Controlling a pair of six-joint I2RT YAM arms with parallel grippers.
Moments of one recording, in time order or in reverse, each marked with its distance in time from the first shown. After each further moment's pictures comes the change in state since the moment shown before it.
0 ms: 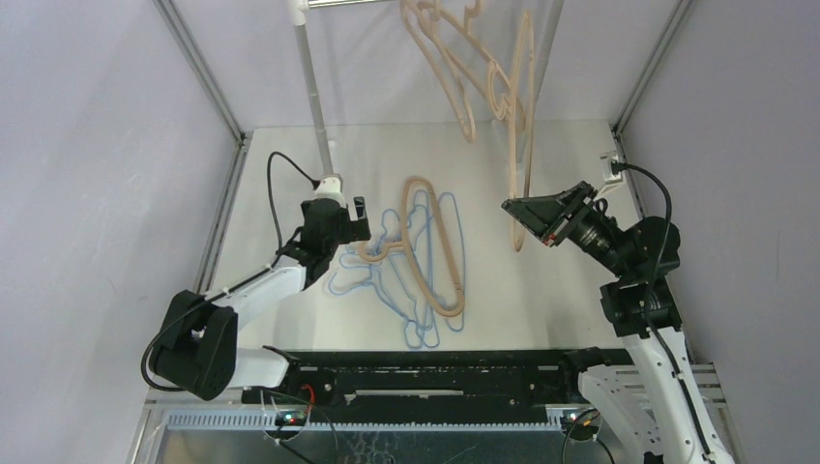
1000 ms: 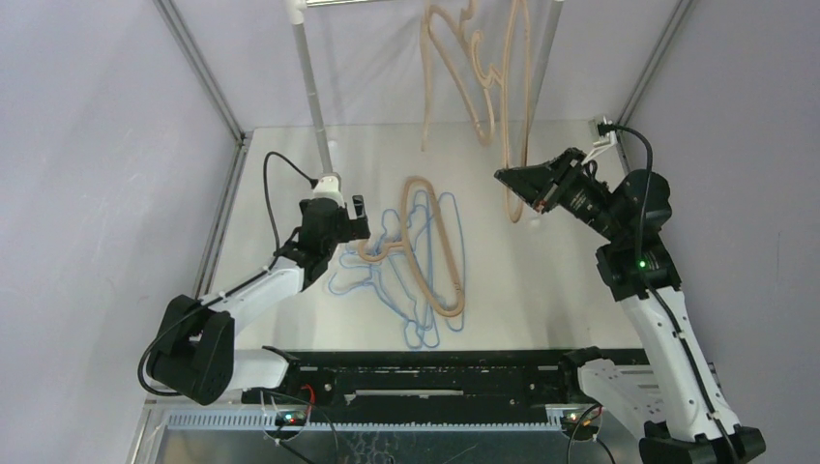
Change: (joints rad) left arm 0.000 -0.026 0.000 0.000 0.001 -0.001; right arm 0.055 0.180 0.230 -0.151 0.071 -0.144
